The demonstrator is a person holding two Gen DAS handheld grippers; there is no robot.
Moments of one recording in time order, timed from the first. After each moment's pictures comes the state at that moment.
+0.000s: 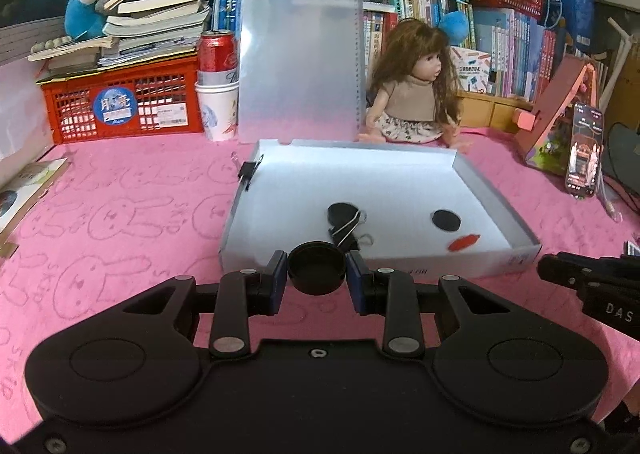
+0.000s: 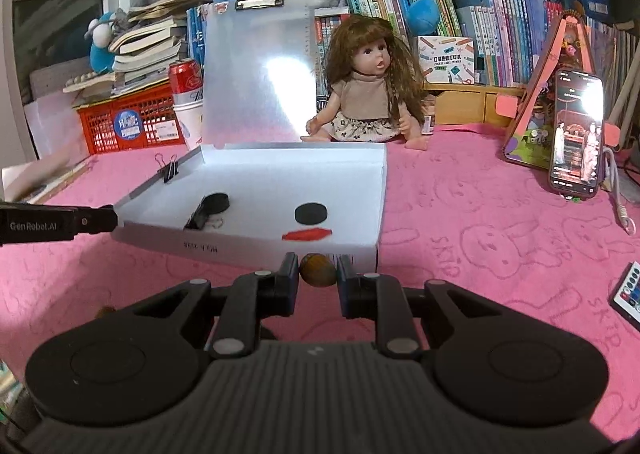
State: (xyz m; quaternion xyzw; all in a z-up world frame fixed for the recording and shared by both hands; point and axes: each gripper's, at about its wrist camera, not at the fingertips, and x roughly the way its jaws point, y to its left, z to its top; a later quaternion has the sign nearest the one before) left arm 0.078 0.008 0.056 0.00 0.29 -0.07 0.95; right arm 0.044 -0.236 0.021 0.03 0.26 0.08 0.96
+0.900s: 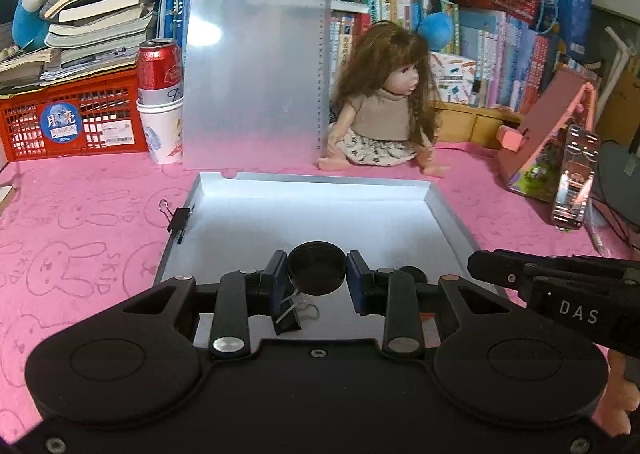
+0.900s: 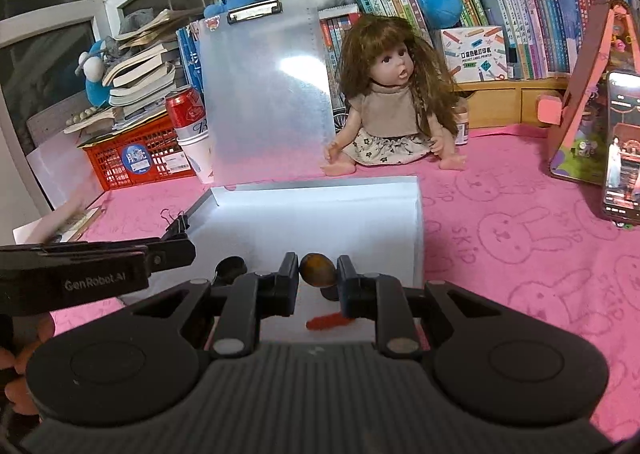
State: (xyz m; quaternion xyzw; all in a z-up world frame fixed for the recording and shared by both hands) left arm 0.161 -0.038 0.079 -0.02 0.31 -0.10 0.95; right arm 0.126 -0.236 0.056 0.09 0.28 0.12 0.95
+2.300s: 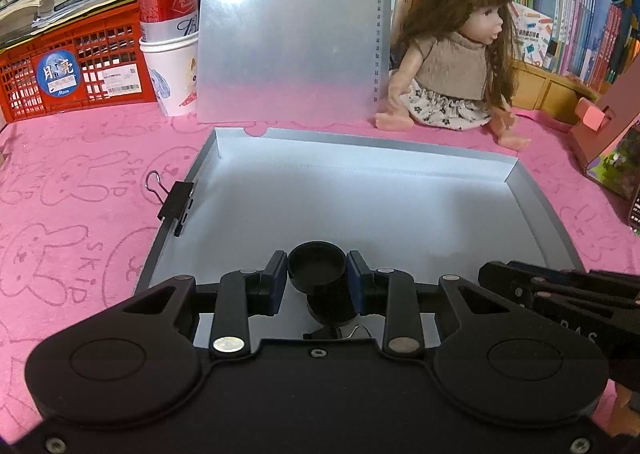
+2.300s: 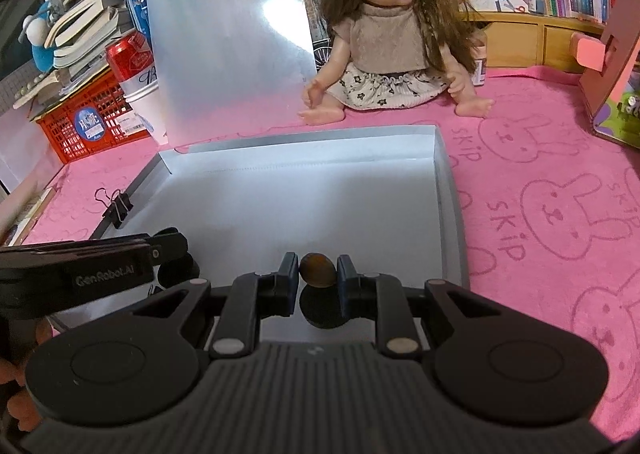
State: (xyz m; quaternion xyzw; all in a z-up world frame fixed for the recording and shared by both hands) left arm 0.252 -0.037 0.022 -0.01 0.39 -0.04 0.92; right arm 0.214 -0.216 0.006 0.09 0.37 0.10 0.92
